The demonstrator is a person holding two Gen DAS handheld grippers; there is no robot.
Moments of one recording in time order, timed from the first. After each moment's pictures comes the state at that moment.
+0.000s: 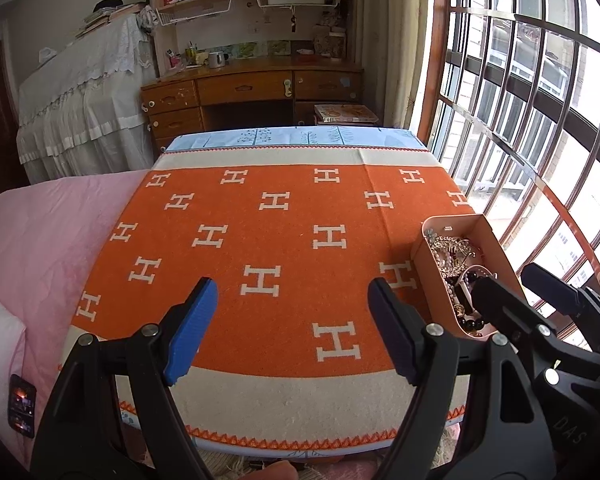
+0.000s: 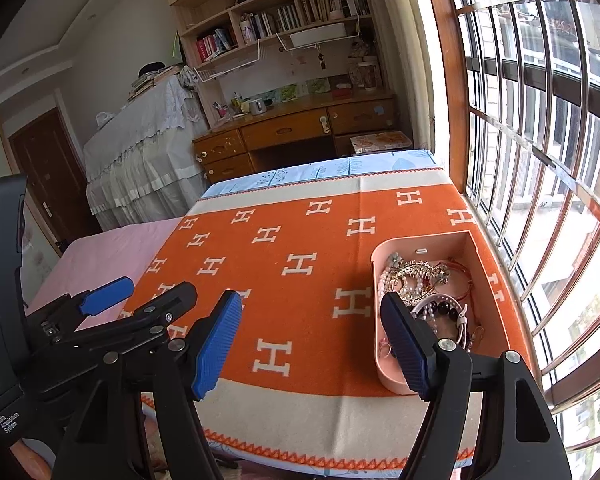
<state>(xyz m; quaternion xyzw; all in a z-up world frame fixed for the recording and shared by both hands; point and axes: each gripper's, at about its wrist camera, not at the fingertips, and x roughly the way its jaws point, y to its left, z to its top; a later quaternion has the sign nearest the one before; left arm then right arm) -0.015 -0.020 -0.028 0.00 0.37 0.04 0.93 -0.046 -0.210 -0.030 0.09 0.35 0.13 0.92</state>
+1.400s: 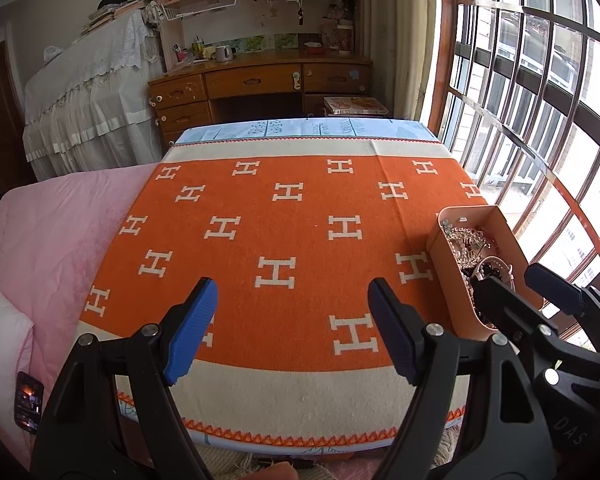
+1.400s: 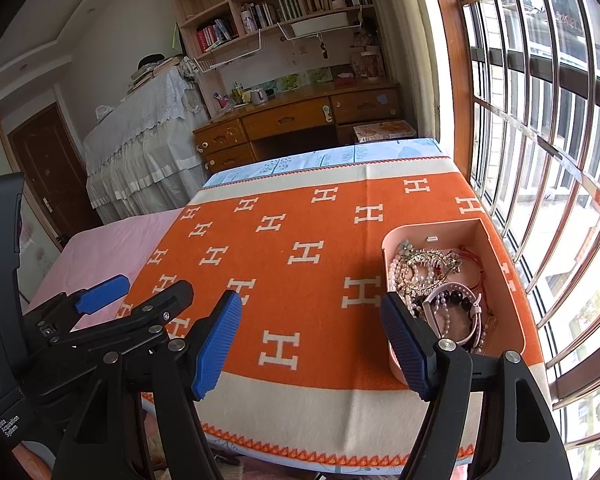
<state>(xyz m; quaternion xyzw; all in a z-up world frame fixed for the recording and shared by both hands) -0.016 -0.004 -0.037 0.00 0.38 0.05 0.92 -0.037 -0.199 -0.046 0.09 0.37 0.14 0.92</state>
